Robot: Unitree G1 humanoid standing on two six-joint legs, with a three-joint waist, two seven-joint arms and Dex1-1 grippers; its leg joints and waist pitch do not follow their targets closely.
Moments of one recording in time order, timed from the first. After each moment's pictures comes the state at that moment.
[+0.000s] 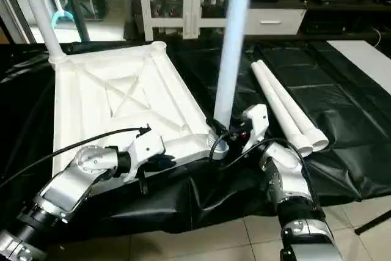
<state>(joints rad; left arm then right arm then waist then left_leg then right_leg) -0.39 0.36 -0.40 0.19 0.04 0.29 -0.87 -0.47 -0.27 -0.02 0.81 0.30 -0.27 0.90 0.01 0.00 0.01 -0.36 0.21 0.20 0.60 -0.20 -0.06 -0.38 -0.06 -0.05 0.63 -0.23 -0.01</state>
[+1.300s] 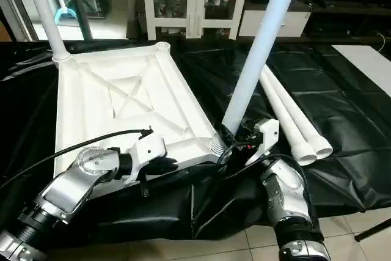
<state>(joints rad) -0.39 0.36 -0.41 0.19 0.03 0.29 -0.88 -0.35 -0.21 -0.09 0.76 0.41 -0.33 0.89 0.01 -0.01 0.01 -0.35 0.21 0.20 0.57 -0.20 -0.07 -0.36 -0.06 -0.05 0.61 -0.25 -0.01</state>
